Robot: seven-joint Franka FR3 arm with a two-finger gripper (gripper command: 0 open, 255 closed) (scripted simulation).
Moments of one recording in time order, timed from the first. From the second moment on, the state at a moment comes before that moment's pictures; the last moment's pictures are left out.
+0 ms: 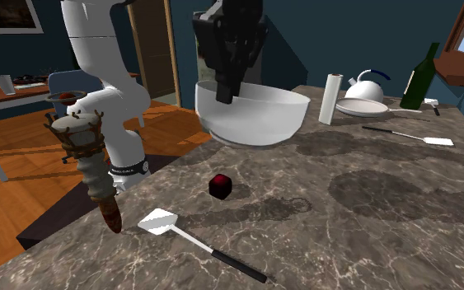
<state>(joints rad) -0.32 -0.03 -0.29 -1.56 -0.08 1.41 -0.18</state>
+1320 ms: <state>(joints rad) -0.32 -0.06 -0.29 -1.87 -0.09 1.69 -0.16</state>
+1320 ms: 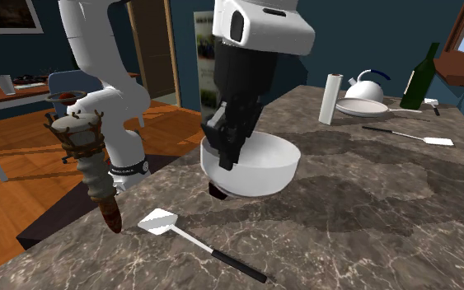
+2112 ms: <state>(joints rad) -0.32 -0.04 -0.30 -2.01 -0.09 1.84 -0.15</state>
